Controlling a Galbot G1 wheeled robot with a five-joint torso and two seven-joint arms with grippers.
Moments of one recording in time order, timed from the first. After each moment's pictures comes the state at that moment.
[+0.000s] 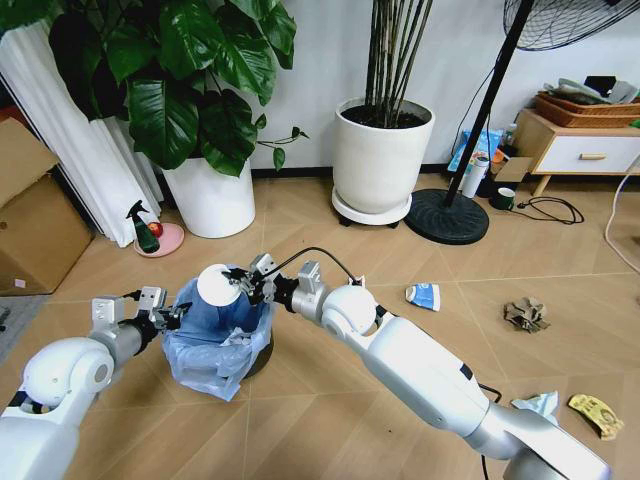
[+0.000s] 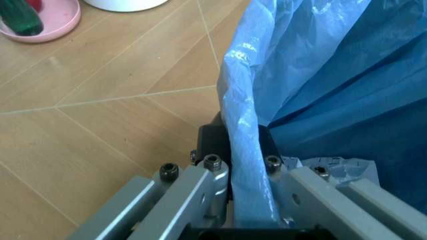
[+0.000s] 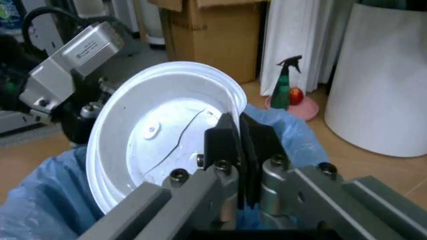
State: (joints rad) left arm 1.25 -0.88 -0.64 -1.91 -0.72 0.72 0.08; right arm -0.56 1.31 -0.32 1.57 0.49 -0.29 -0.31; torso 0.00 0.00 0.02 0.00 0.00
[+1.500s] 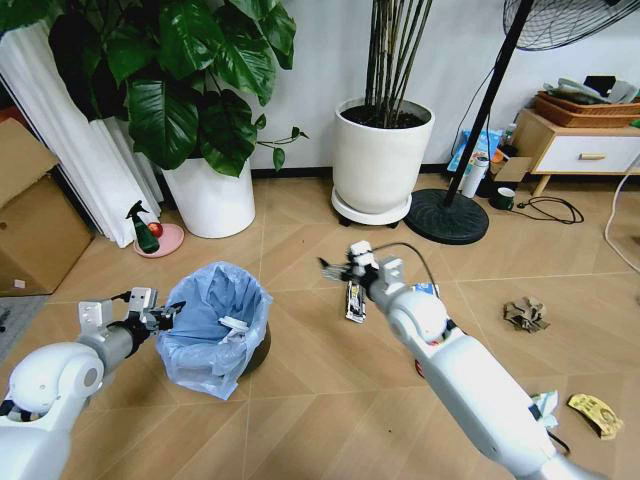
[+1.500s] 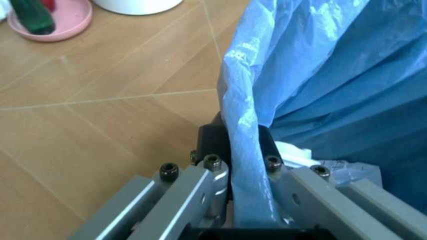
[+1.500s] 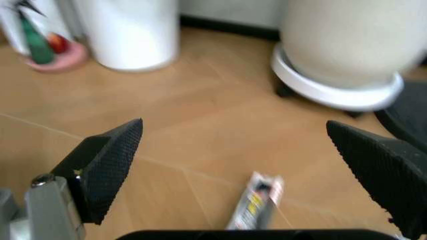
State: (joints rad) left arm 1.31 -0.92 -0.73 -1.94 -0.70 0.71 0.11; right arm -0.84 1.18 0.09 1.66 0.41 -0.42 0.09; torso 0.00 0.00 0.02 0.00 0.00
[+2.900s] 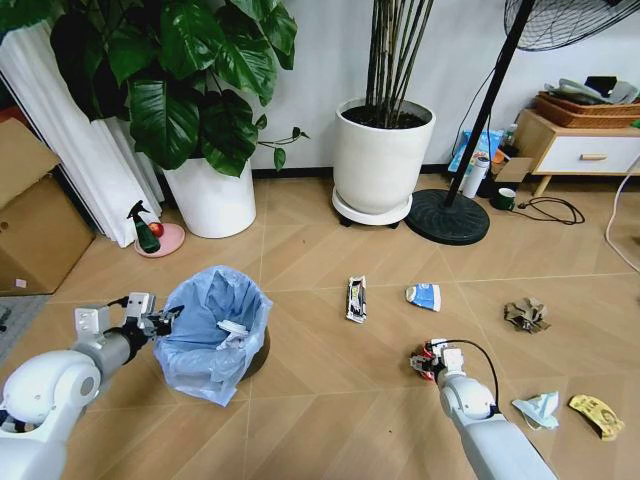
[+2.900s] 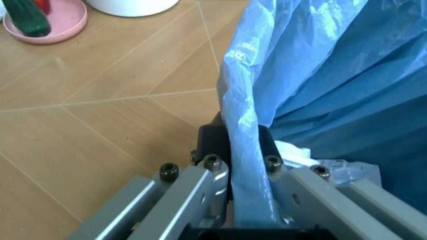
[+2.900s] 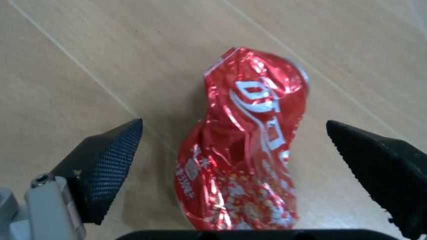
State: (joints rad) left arm 1.32 -0.92 -0.72 -1.96 -0.69 0.71 0.12; right arm -1.08 1.26 0.37 1.23 0.26 -0.39 0.12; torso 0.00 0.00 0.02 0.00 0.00
